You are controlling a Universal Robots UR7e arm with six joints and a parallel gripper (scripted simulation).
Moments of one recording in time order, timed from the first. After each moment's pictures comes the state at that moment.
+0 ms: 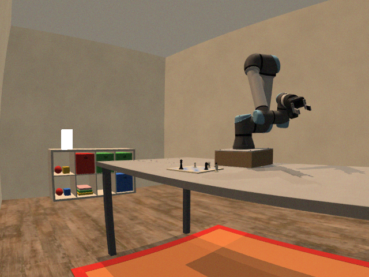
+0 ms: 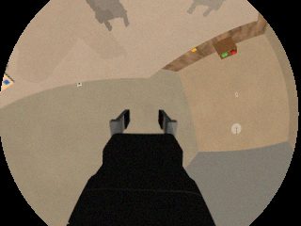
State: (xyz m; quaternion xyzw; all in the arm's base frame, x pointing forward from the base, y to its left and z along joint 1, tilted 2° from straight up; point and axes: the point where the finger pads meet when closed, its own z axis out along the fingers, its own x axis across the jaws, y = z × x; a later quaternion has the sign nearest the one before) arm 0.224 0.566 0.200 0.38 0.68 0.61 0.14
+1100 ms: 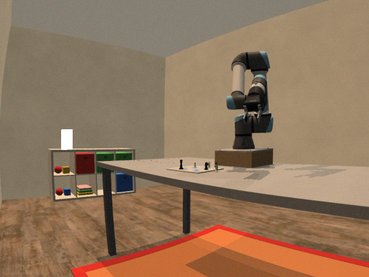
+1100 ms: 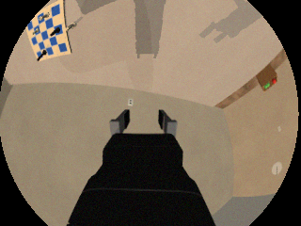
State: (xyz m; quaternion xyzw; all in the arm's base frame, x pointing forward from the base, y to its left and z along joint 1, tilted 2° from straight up) arm 0.435 0.424 0.160 0.49 0.75 0.38 0.24
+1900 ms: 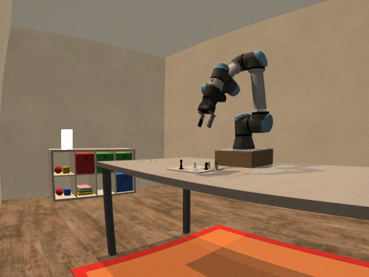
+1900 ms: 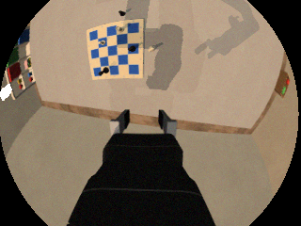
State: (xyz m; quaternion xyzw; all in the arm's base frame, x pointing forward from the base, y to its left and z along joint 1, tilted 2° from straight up) arm 0.503 0.199 0.150 0.60 0.76 0.15 0.19
